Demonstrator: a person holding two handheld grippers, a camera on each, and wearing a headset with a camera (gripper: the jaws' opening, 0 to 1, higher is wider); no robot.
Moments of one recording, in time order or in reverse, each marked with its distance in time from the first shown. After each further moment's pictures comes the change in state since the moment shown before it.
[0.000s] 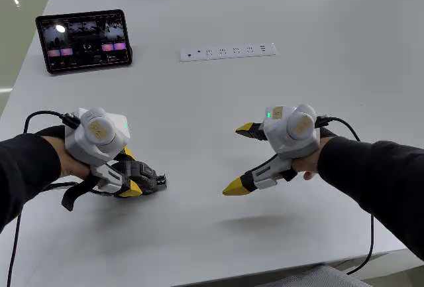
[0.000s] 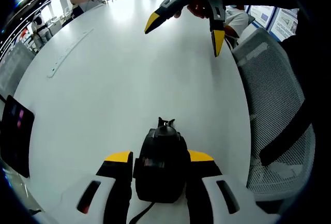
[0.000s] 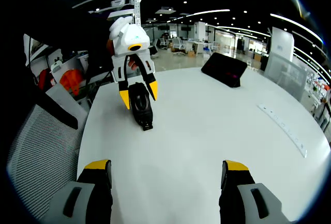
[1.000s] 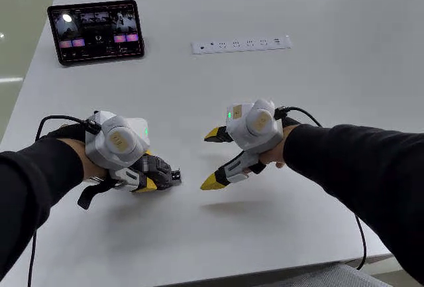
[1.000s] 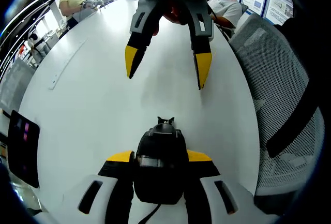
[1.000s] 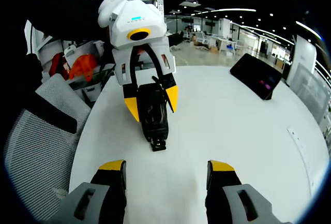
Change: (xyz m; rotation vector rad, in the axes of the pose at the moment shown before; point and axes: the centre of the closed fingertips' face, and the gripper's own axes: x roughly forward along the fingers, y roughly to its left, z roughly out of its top) left arm 0.004 0.002 -0.003 0.108 -0.013 0.057; right arm 0.075 0.023 0.033 -0.144 0.084 0.142
